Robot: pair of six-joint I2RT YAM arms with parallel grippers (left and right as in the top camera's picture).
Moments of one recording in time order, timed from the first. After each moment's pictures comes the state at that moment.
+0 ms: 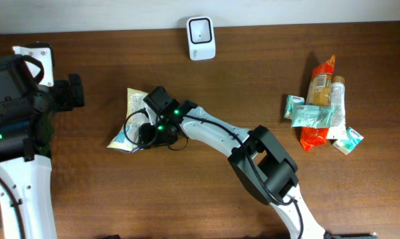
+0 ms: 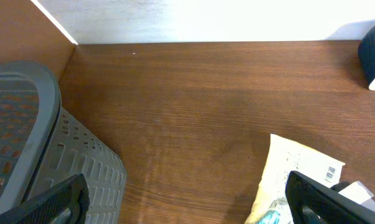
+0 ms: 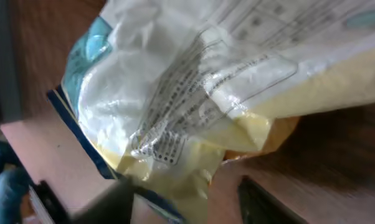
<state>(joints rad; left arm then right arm) 0.23 1.30 1.46 -0.81 -0.03 0.18 0.79 2.31 1.75 -0.55 -0.52 0.55</state>
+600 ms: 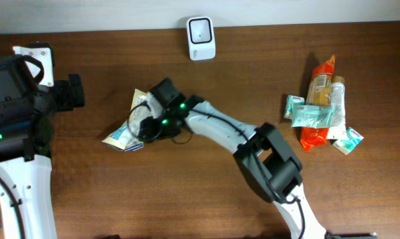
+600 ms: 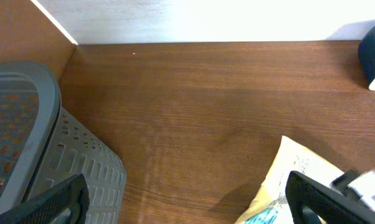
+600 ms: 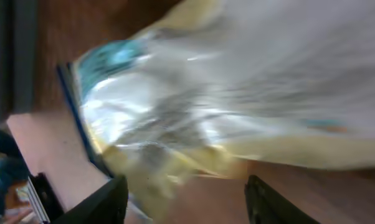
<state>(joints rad) 0.23 1.30 1.46 -0.81 -0.03 0.18 0.77 2.29 1.75 -0.52 -0.54 0.45</state>
